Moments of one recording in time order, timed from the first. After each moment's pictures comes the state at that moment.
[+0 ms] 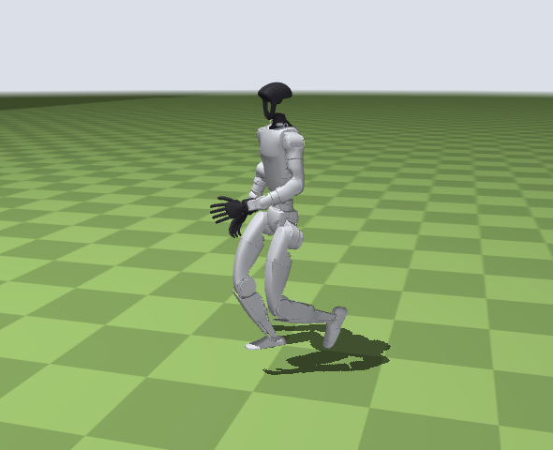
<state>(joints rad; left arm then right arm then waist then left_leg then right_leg) -0.16 0.32 -0.37 0.34 0.01 -0.19 0.26 0.04 -0.32 0.35 1.05 -0.13 -0.06 -0.31 -0.01 0.00 0.17 -0.16 0.15 0.10 1.44 -0.23 0.02 -0.40 0.09 -0.15 0.92 -0.57 -0.14</state>
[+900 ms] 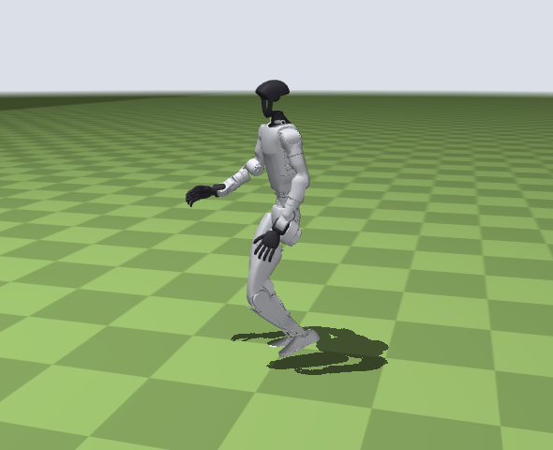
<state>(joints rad) 0.05 0.32 -0.39 0.86 0.12 -0.13 0.19 -0.32 -0.38 0.29 0.66 -0.09 -0.15 -0.47 0.09 -0.05 0.18 -0.45 0.08 0.16 1.31 -0.54 0.18 -0.23 0.05 -0.04 0.79 -0.58 -0.05</state>
